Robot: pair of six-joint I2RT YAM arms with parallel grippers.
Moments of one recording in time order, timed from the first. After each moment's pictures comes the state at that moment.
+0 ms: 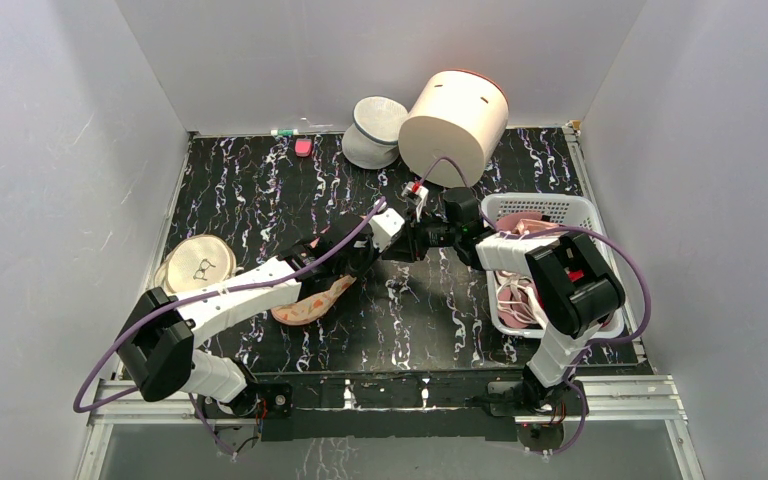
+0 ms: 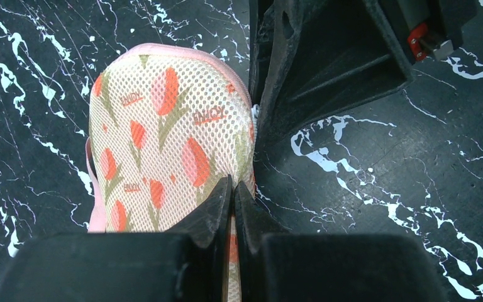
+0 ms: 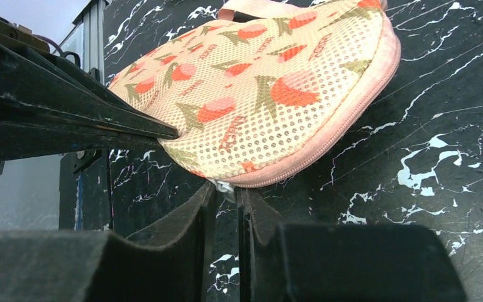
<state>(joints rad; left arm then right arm) -0.86 1.39 0.93 -0.26 -0.17 0.12 0.45 1.74 0.85 0.45 -0.92 0.21</state>
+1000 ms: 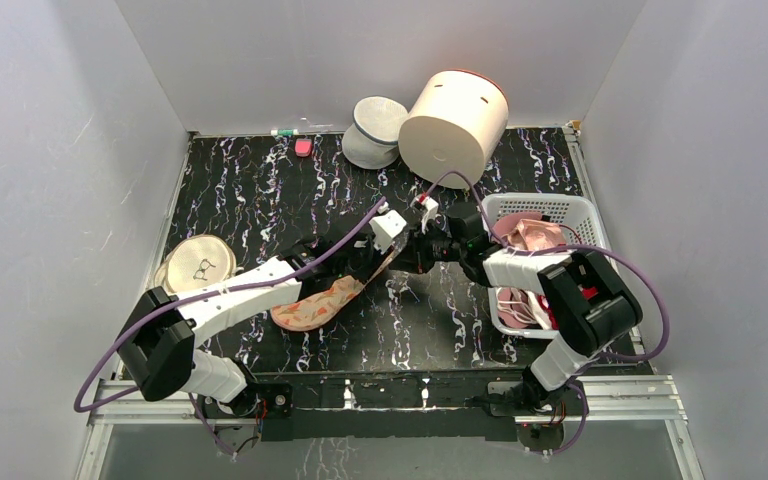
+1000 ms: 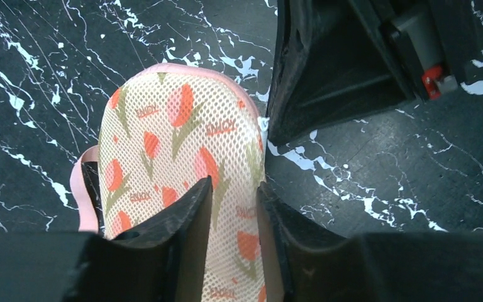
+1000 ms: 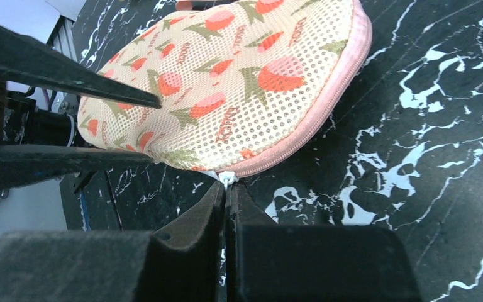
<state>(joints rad) -0.85 1.39 0.93 -0.25 -0.11 0.11 0.48 1.63 0.72 0.42 -0.74 0.32</state>
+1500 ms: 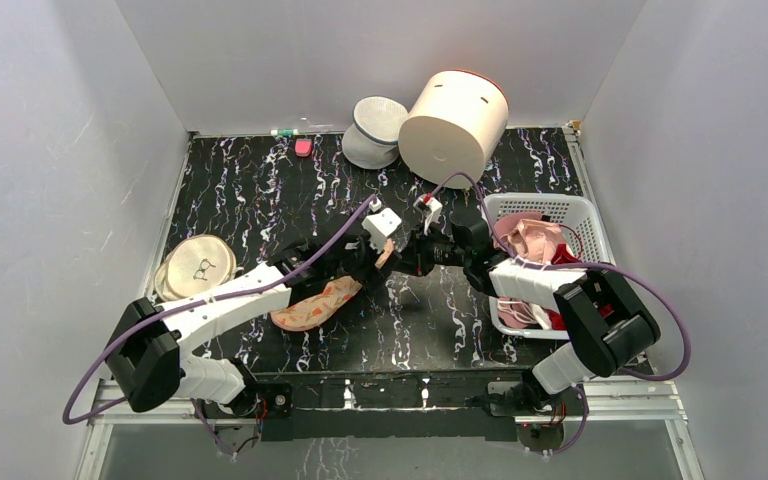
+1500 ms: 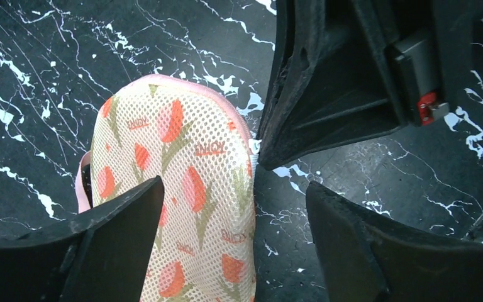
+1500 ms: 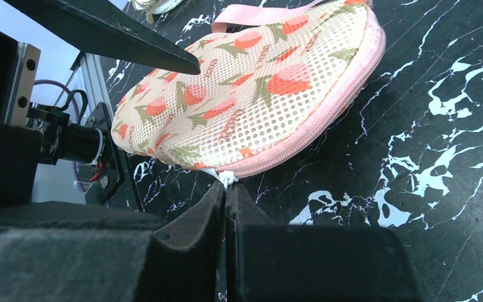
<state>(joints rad) -0.86 1.33 0.90 -0.21 -0.05 0.07 0.53 1.50 0.66 0.46 -0.68 0.41</state>
